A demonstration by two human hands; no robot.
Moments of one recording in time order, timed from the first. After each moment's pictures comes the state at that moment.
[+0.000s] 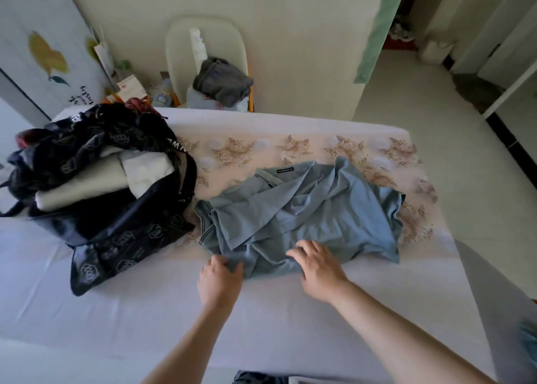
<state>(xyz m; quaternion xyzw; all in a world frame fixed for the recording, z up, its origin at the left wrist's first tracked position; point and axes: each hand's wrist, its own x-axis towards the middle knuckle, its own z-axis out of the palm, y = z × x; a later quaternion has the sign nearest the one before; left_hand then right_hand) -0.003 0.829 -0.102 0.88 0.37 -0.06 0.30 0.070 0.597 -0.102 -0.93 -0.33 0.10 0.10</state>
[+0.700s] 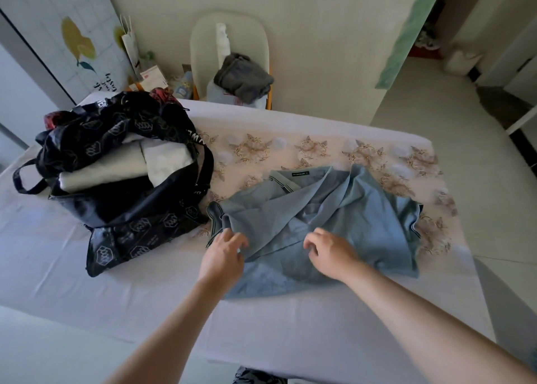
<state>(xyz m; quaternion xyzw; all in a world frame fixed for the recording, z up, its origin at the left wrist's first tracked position) 0.010 0.867 -0.085 0.97 0.10 0.03 0.24 0.114 0.610 -0.077 -0.94 -0.26 0.18 0.13</state>
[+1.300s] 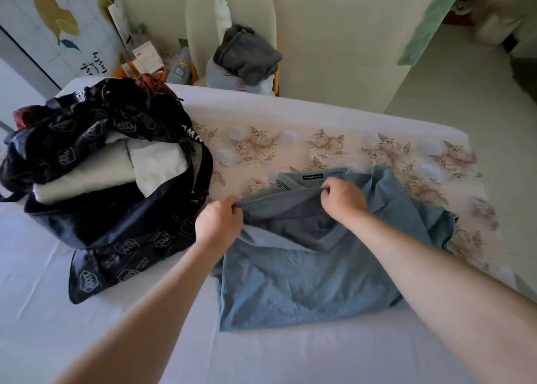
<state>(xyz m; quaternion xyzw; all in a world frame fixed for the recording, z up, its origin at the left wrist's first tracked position) 0.131 0.909 -0.057 0.94 0.24 0.00 0.25 0.271 0.664 -0.077 -0.98 -0.11 0.11 0.14</state>
